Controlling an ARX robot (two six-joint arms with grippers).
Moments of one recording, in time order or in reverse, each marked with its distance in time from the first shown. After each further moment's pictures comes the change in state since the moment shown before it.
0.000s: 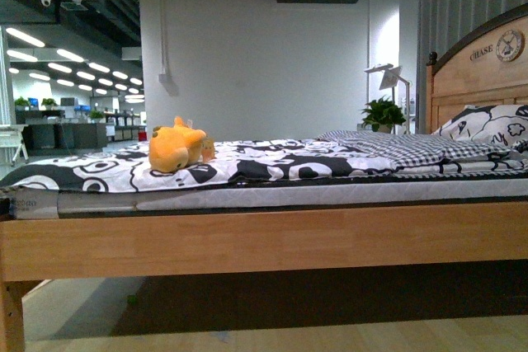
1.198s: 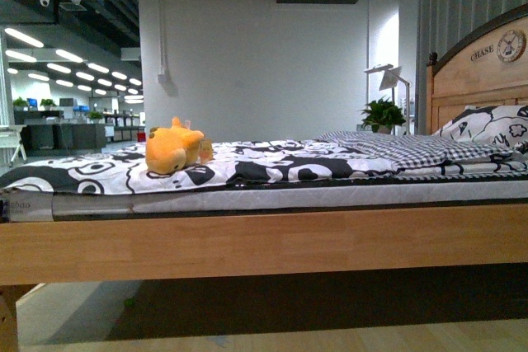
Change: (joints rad) left arm 0.000 0.000 0.000 0.000 0.000 0.000; right arm 0.000 0.000 0.000 0.000 0.000 0.000
